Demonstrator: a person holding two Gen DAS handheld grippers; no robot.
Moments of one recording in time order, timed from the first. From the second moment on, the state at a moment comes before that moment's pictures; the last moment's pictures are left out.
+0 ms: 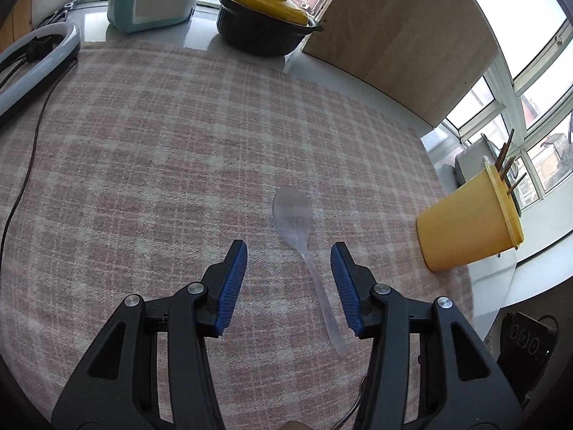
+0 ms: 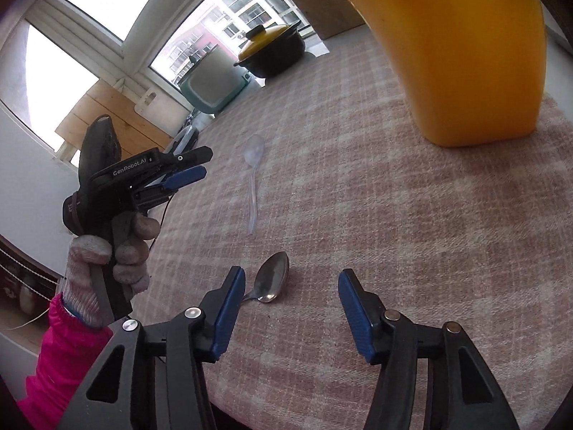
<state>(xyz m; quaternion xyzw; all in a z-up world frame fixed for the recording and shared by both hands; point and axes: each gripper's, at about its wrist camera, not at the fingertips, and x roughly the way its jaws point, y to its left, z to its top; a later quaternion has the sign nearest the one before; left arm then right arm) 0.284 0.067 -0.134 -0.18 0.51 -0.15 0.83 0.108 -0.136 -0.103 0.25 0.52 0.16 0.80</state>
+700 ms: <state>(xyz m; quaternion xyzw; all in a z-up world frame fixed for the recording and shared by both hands) 0.334 0.044 -0.162 -0.17 0.52 -0.14 0.83 0.114 -0.108 -0.120 0.26 0.54 0.14 0.79</state>
